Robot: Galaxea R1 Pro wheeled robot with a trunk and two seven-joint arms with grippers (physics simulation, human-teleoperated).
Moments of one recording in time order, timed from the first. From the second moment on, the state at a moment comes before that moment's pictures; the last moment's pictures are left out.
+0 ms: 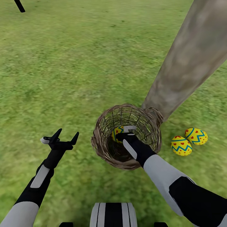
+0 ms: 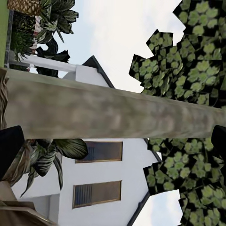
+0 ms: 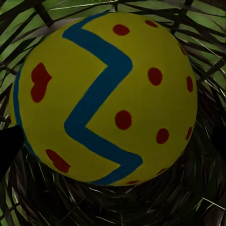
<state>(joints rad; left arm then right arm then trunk) -0.57 0.11 0.14 -0.97 1.26 0.87 -1.22 -1.06 0.17 0.51 -0.56 -0.46 0.40 -0.34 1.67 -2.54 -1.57</state>
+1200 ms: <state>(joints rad) -0.57 0.11 0.14 -0.97 1.26 0.87 -1.22 -1.06 0.17 0.53 -0.68 -0.41 0.36 -0.34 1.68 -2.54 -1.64</state>
